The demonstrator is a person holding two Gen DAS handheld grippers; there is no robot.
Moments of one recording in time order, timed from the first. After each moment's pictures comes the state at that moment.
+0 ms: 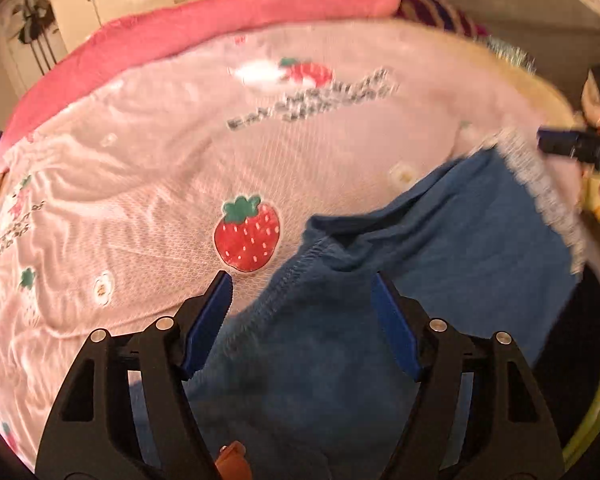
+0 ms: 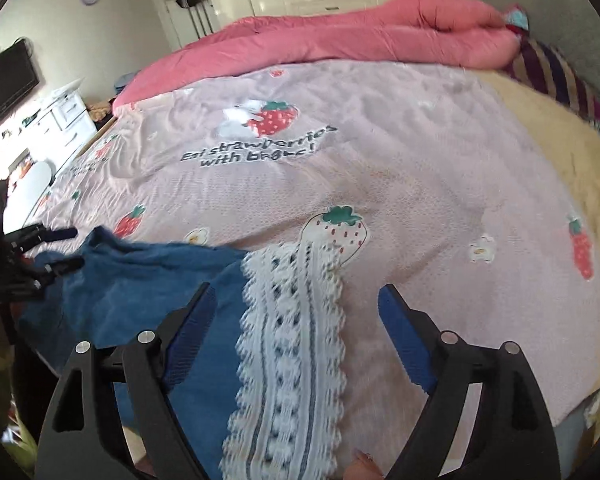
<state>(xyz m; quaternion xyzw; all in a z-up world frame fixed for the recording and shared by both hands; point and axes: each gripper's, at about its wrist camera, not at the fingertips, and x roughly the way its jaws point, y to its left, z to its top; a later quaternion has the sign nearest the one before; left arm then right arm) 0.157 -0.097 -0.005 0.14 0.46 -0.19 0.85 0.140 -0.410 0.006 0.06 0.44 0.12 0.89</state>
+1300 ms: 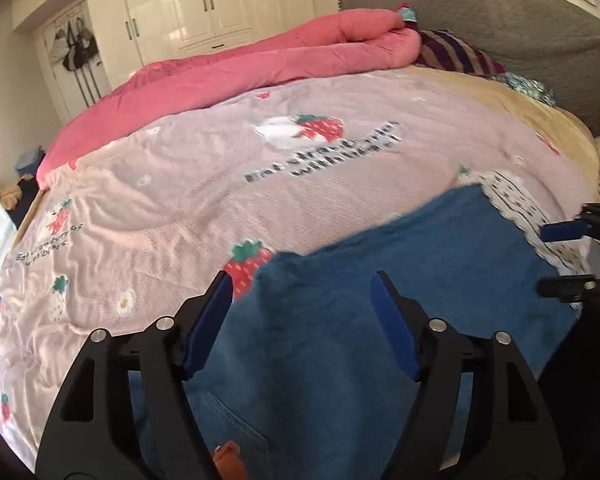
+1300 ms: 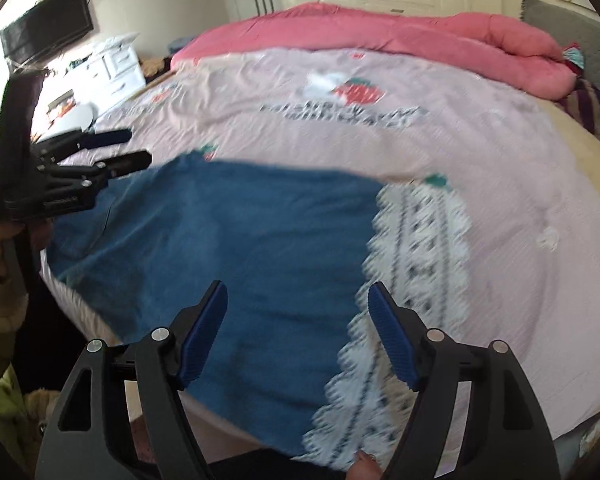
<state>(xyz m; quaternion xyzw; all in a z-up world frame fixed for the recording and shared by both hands) 0.111 -0.127 0.026 0.13 0.36 -0.14 0.91 0.069 -0.335 -0.011 -0.03 0.44 0.21 0.87</state>
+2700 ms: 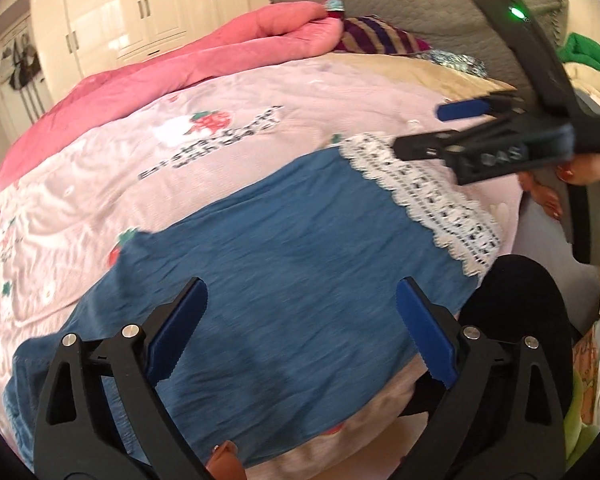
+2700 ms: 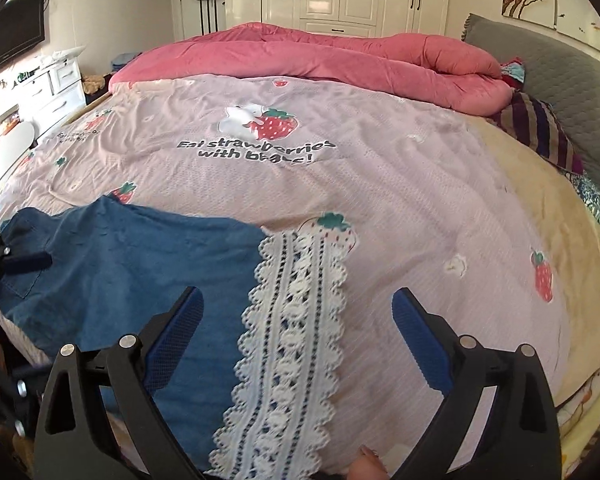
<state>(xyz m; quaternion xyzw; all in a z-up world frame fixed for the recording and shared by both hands) 0.041 -0.216 0.009 0.15 0.37 -0.24 0.88 0.096 -0.379 0.018 -0.06 0.39 0.09 0.91</state>
